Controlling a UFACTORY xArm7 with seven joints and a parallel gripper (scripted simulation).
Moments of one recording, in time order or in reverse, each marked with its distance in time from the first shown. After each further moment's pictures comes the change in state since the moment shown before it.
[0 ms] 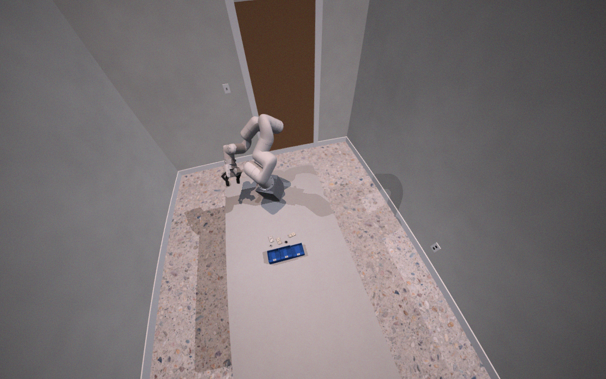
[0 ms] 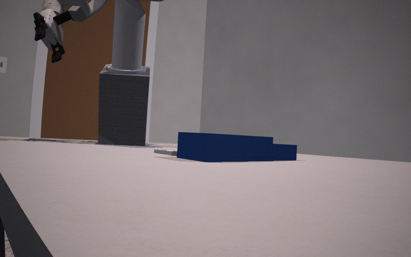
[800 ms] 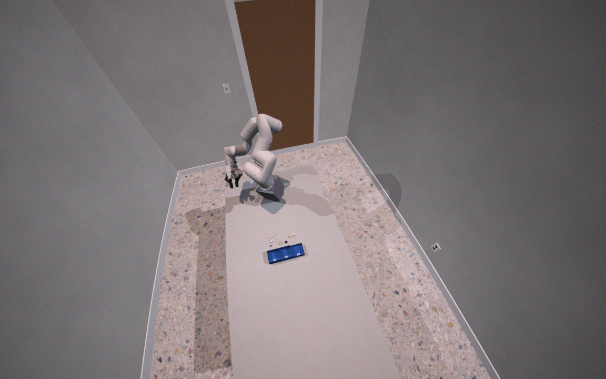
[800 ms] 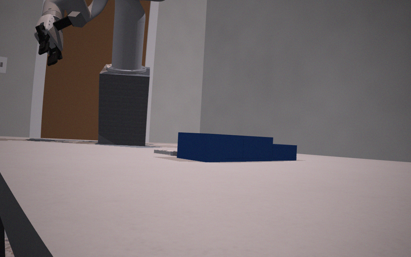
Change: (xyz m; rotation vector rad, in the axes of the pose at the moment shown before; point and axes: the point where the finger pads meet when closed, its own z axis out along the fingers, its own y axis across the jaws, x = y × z) arm -0.005 -0.010 0.014 0.001 -0.001 0.000
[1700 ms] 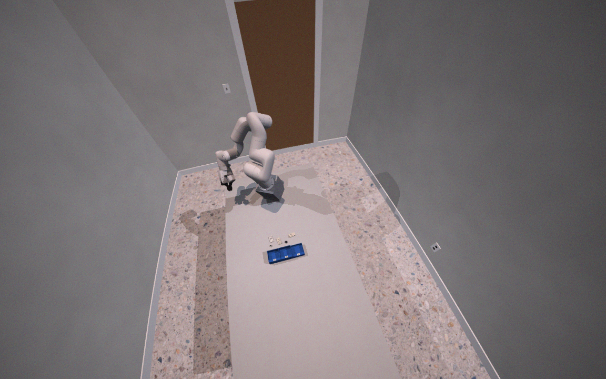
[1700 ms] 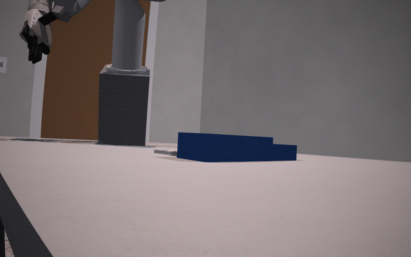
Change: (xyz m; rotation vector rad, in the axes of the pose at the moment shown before) arm -0.025 0.028 0.019 0.148 -0.077 0.124
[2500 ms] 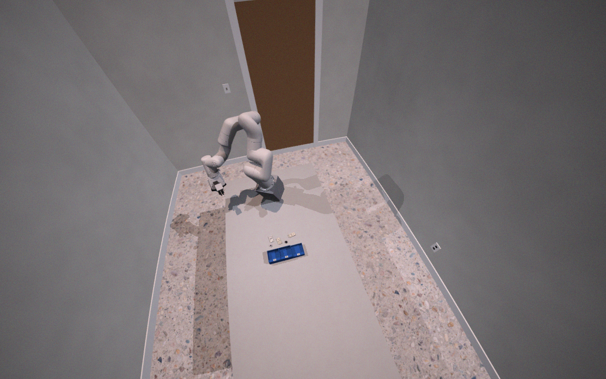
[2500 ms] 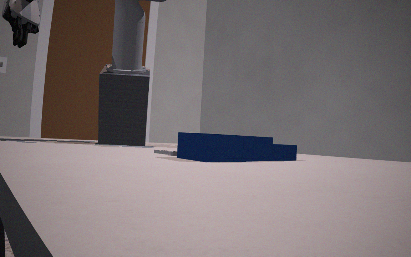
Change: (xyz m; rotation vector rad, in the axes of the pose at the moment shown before) arm 0.014 0.077 0.004 0.159 -0.145 0.157
